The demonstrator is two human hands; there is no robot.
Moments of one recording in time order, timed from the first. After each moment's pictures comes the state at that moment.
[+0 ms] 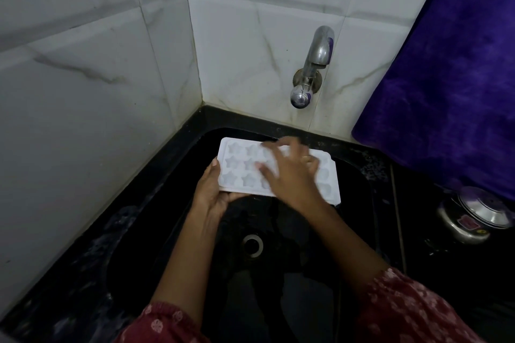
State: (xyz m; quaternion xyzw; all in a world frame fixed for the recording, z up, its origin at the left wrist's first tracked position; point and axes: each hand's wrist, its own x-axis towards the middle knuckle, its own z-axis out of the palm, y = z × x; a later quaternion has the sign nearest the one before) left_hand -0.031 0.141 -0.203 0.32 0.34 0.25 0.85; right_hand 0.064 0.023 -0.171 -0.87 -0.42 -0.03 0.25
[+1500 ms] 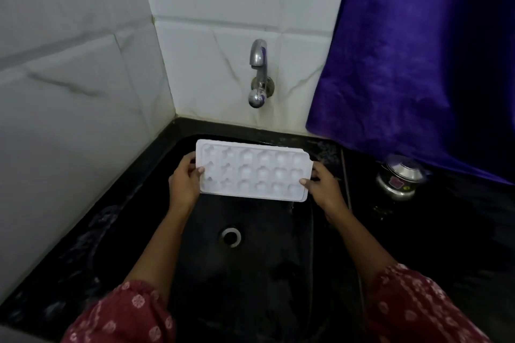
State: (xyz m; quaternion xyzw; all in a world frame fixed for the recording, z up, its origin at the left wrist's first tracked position) left_hand -0.061 0.107 -0.191 0.74 0.34 0.32 0.48; right_hand 0.085 -0.120 -0.194 -0.79 -0.17 0.12 0.57
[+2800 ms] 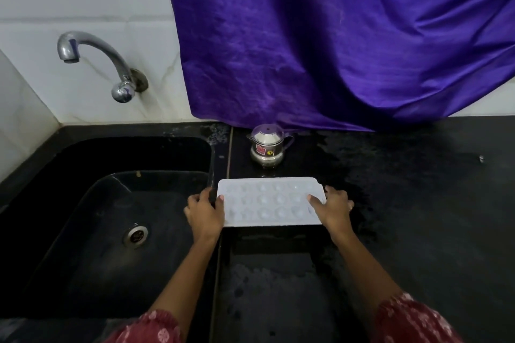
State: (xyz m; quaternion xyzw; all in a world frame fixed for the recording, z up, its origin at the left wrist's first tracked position) left_hand 0.025 -0.194 -0.232 0.83 0.37 0.15 0.39; right_hand 0.114 -0.415 -0.223 -0.91 0.05 0.08 0.40
